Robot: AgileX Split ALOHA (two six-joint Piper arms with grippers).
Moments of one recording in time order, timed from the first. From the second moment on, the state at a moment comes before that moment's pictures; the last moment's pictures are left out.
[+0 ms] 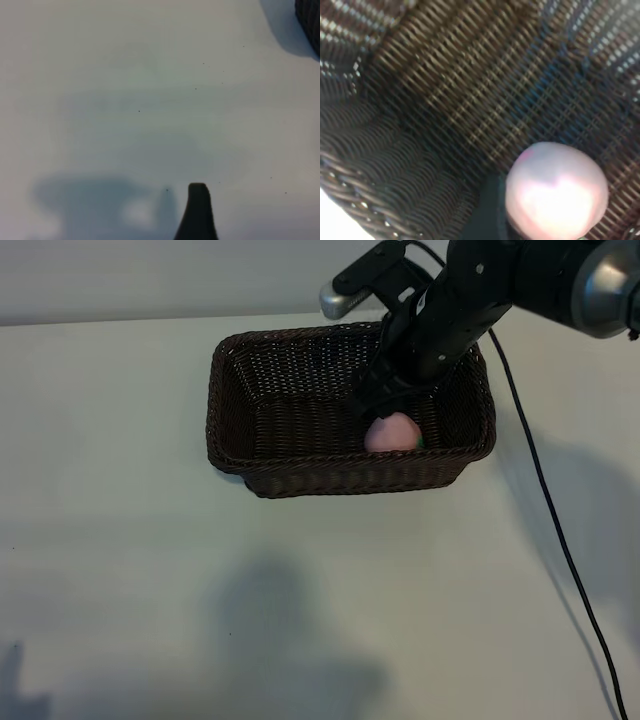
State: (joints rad) left arm -0.08 -0.01 -0.50 0.04 1.09 -0.03; right arm 0.38 1.97 -1.56 0.18 0.75 -0.32
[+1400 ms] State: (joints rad) left arm -0.08 -0.01 -0.50 0.02 1.09 -0.03; right arm -0.16 1.79 -1.69 -0.04 1.18 -0.06
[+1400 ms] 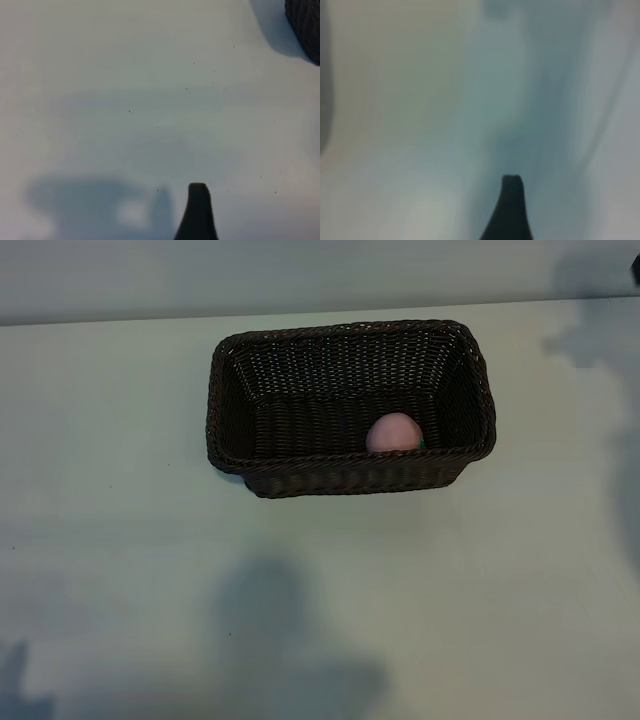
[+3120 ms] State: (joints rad) left arm -0.08 -0.01 -0.50 0.02 1.09 -0.03; right arm -0.07 0.24 -0.88 -0.02 1.03 -0.04
